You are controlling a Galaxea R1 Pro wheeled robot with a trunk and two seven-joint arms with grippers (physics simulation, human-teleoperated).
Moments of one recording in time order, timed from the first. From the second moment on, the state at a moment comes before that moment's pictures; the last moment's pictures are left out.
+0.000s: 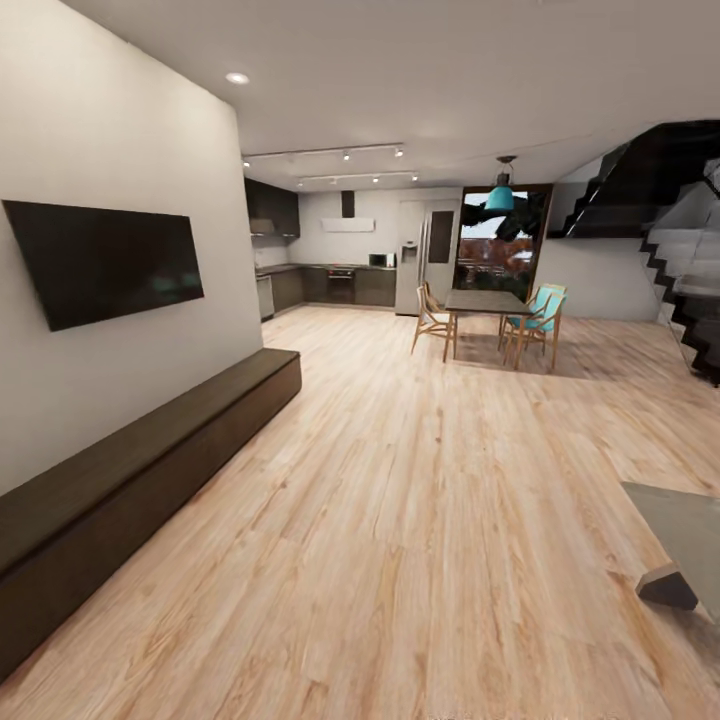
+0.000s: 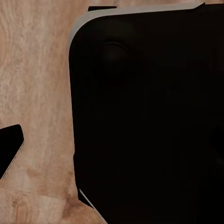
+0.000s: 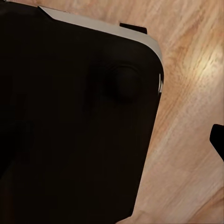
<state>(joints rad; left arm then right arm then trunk) 0.00 0.01 0.00 -0.03 0.00 -0.01 0.00 -0.03 0.00 0.35 -0.01 -0.17 -0.03 0.00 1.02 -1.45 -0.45</state>
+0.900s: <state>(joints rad) 0.00 0.01 0.00 -0.03 0.00 -0.01 0.00 -0.03 0.00 0.35 -0.01 -0.17 -0.03 0.01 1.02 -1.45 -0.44</state>
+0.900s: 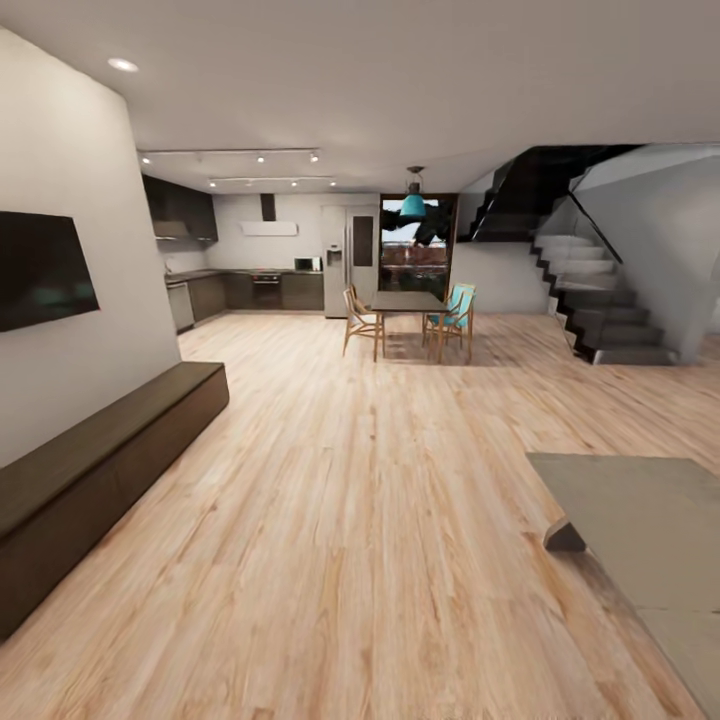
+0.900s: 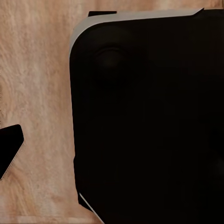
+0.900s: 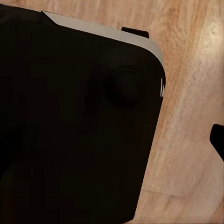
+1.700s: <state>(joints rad) 0.00 0.01 0.00 -0.03 0.00 -0.01 0.00 -0.03 0.00 0.35 -0.01 -0.17 -0.03 0.01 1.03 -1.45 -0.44</state>
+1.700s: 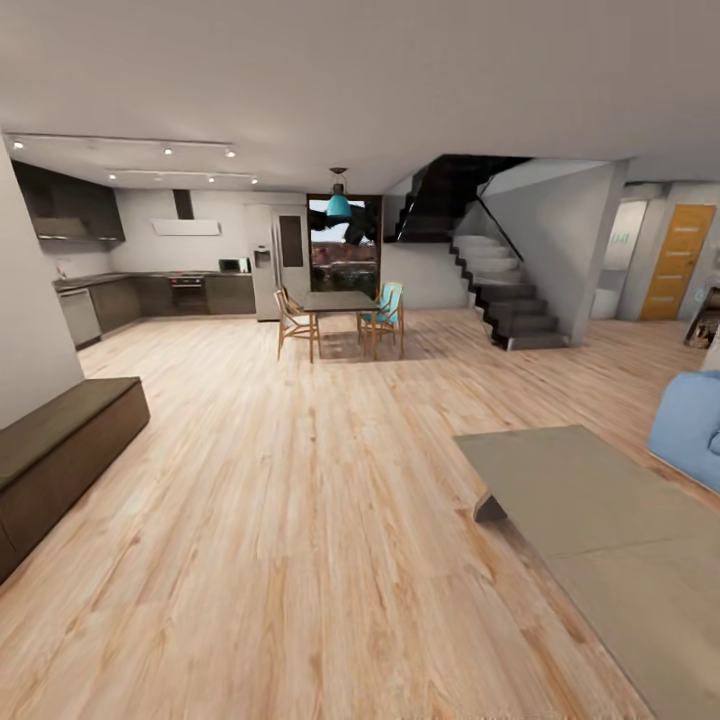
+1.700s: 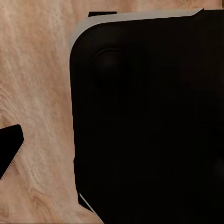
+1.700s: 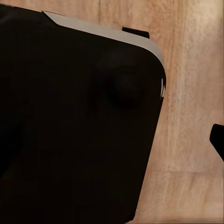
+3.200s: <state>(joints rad) 0.00 0.01 0.00 -0.03 0.00 -0.01 0.00 -0.03 0.00 0.35 -0.01 -0.17 -0.03 0.01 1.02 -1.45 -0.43</state>
